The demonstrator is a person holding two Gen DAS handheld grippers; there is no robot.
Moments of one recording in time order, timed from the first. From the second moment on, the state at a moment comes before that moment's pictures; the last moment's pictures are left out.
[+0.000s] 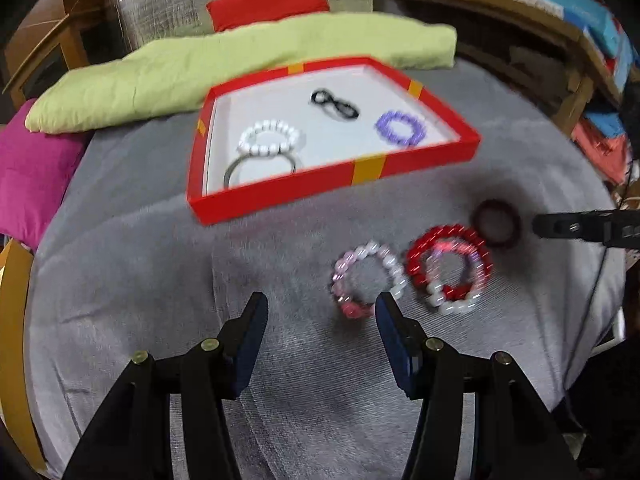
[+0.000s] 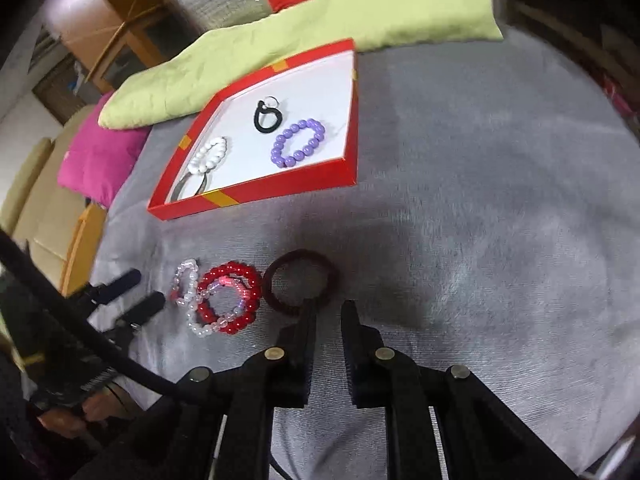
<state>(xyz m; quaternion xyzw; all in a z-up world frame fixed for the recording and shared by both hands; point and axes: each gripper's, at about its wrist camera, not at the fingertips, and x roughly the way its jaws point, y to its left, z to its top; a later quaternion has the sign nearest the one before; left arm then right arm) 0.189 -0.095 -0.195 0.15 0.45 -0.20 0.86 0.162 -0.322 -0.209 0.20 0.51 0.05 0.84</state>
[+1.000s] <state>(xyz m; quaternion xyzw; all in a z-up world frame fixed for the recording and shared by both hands) 0.221 -0.073 -0.202 0.14 0.45 -0.14 0.87 0.181 -0.304 -0.214 0.20 0.49 0.06 0.84</state>
